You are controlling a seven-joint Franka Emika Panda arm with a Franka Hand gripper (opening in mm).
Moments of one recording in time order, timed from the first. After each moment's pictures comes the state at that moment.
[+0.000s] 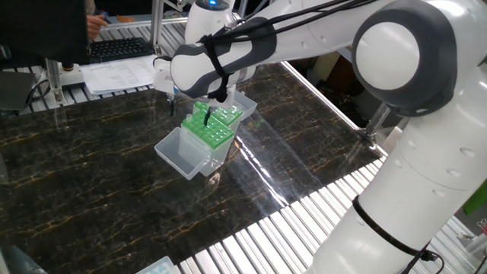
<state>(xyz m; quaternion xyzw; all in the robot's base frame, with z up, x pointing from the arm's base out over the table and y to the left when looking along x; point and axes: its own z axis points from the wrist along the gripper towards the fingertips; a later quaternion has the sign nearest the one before) 0.531 0.048 0.201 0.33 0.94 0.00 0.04</state>
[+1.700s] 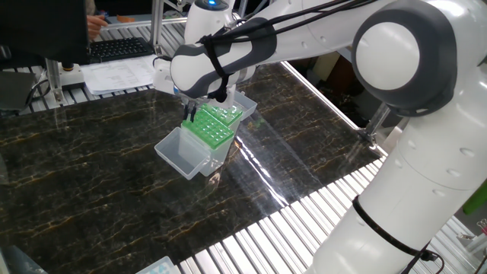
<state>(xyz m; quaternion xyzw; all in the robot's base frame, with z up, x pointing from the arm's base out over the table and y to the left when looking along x) 0.531 0.048 0.201 0.33 0.94 0.00 0.04</state>
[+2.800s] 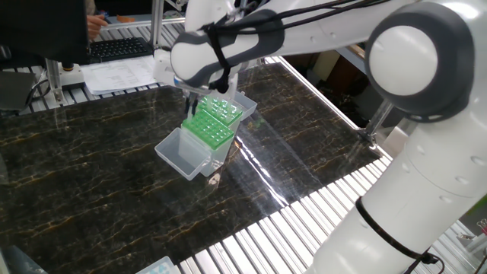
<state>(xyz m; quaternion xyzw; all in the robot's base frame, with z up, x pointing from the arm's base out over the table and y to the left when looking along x) 0.529 0.049 0.237 0.34 0.94 -0.01 0.03</state>
